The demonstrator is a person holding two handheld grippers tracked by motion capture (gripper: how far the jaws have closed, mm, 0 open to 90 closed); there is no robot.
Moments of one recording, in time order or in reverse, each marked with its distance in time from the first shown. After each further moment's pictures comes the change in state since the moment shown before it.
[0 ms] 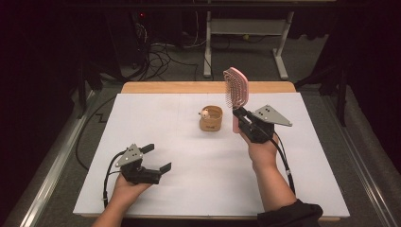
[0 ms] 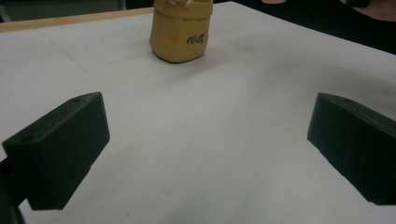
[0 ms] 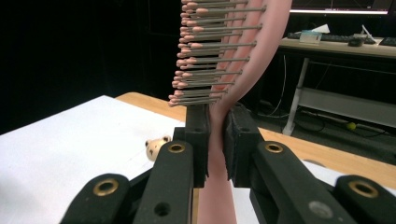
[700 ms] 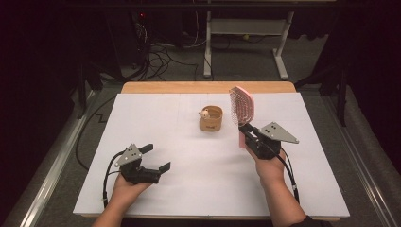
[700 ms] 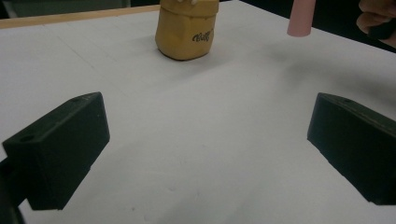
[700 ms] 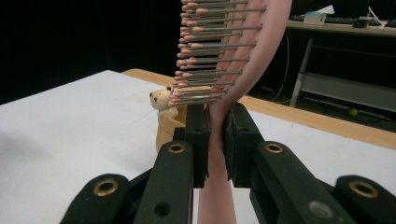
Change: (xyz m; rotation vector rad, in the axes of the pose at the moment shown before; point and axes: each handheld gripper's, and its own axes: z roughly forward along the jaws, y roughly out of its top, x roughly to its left) left arm 0.001 -0.001 -0.001 0.003 0.017 -0.004; right arm -0.002 -0.036 -0.029 0.050 0.011 -0.003
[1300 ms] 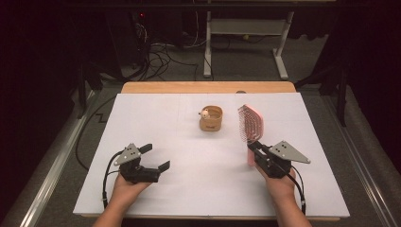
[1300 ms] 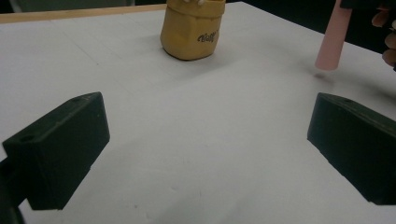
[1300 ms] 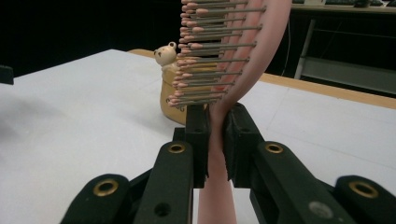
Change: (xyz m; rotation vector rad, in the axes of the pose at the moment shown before) left arm 0.002 0.000 -0.001 -0.002 0.012 -0.033; right arm -0.002 -0.038 -0.039 0.035 0.004 0.010
